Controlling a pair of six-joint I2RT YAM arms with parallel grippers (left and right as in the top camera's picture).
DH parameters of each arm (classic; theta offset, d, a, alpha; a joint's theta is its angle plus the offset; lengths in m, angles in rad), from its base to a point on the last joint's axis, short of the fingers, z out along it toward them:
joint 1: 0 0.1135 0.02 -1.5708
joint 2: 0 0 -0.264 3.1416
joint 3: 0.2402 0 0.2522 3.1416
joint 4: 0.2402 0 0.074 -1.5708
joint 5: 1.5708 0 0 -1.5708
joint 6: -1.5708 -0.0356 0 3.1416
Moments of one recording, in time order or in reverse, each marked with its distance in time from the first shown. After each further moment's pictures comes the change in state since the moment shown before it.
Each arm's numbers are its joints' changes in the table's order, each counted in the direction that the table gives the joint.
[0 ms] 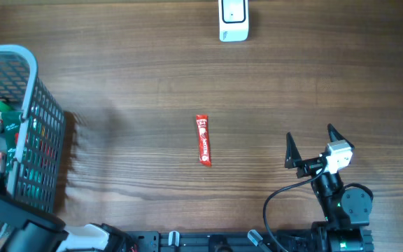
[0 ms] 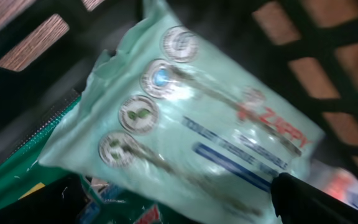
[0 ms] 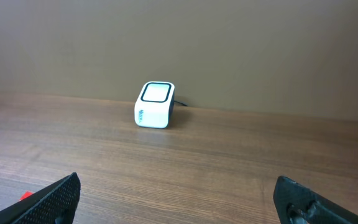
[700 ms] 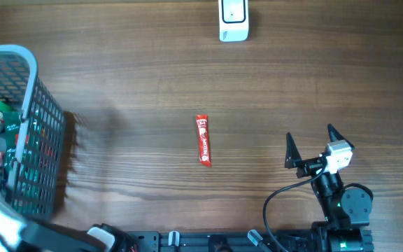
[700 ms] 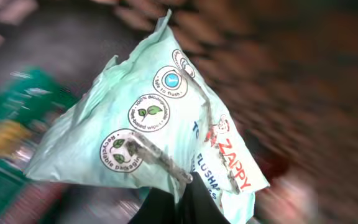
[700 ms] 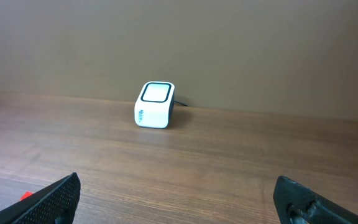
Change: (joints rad) left arm 0.006 -0.274 0.008 0.009 0.189 -0.145; right arm 0.000 0.000 0.000 0.000 0.000 0.000
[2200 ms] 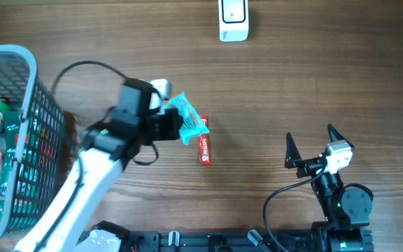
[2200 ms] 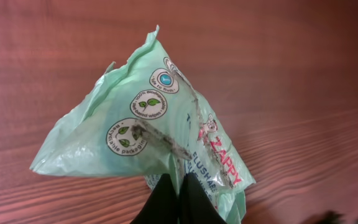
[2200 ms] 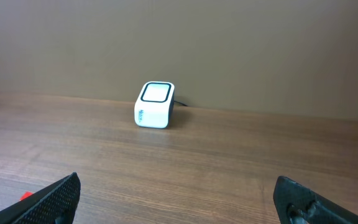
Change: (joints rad) left arm -1.466 -0.114 -0.002 0.134 0.369 -0.694; right arm 0.000 0.000 0.000 0.000 0.000 0.000
